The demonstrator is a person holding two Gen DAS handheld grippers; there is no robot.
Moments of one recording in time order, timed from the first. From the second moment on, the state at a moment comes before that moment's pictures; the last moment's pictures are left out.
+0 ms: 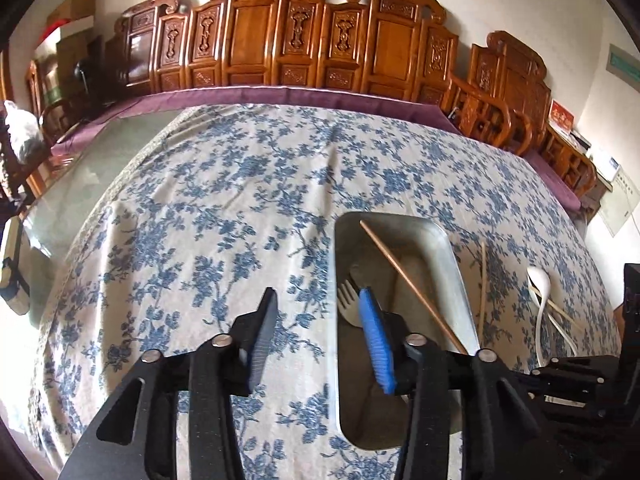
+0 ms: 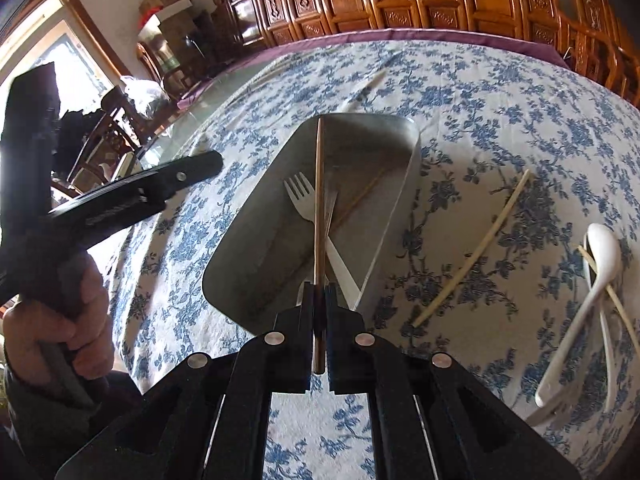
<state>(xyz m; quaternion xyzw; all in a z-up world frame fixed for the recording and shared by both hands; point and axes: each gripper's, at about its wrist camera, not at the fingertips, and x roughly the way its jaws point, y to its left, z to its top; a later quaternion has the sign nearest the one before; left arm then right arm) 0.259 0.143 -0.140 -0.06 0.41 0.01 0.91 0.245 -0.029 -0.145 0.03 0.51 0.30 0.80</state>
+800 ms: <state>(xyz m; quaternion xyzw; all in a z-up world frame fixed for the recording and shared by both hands) 0.253 0.131 -0.131 -0.08 0.40 -0.02 0.91 0.237 -0.068 -0.118 0.00 0.44 0.32 0.84</state>
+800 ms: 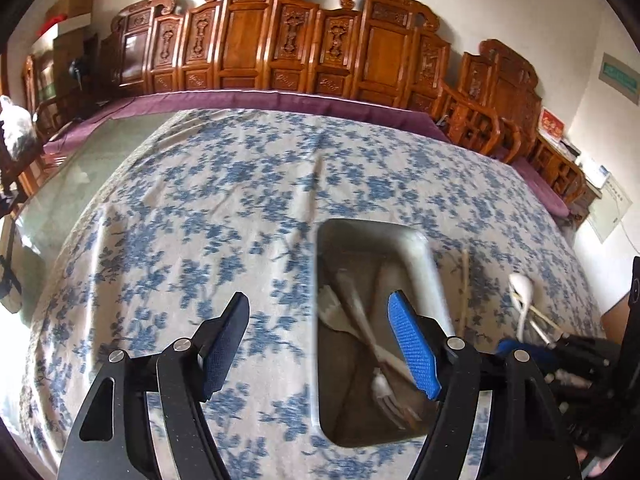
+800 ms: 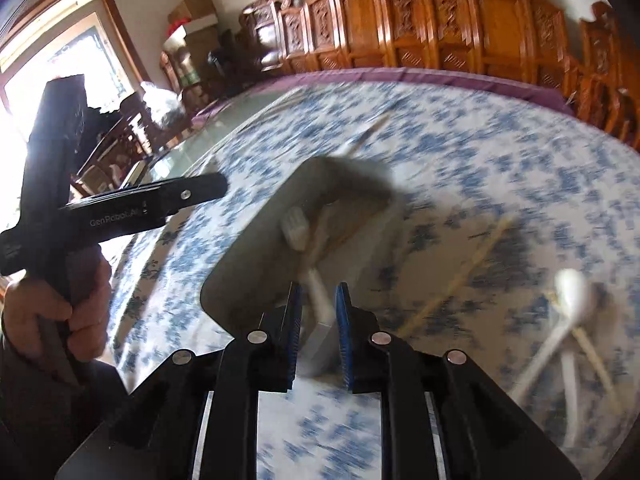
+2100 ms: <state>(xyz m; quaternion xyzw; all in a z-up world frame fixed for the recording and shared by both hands) 0.243 -0.024 -0.158 -0.01 0.43 -0.13 0.89 0.282 -0.189 -0.192 0.00 0.48 0.22 0.85</state>
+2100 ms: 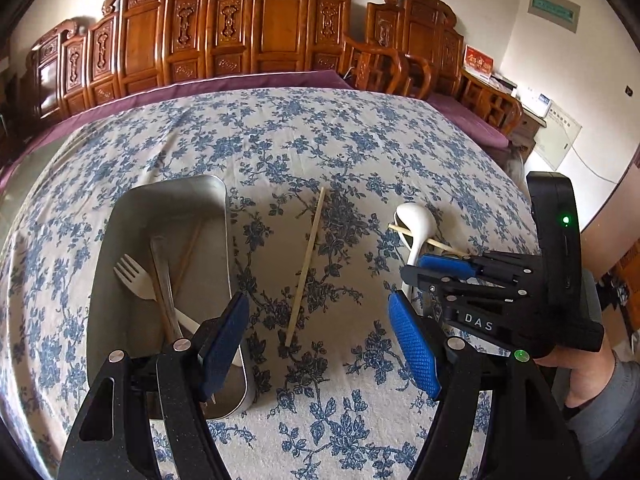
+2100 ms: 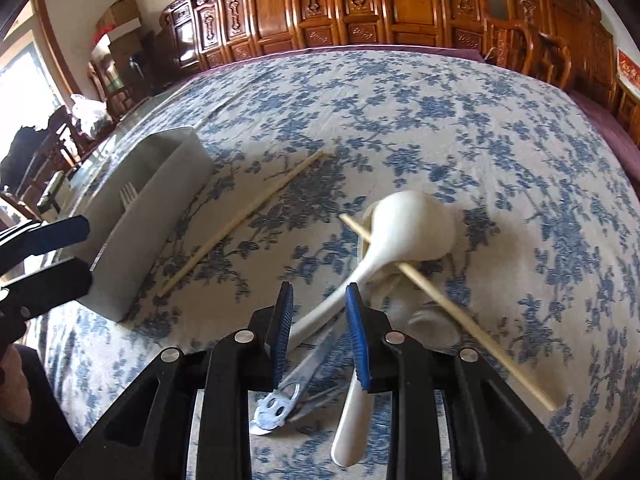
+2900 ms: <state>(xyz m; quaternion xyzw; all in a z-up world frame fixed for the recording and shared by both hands) 0.242 -0.028 -0.159 0.00 0.43 -0.13 0.89 0.292 -0.203 -0.204 -0.01 0.50 0.14 0.85</state>
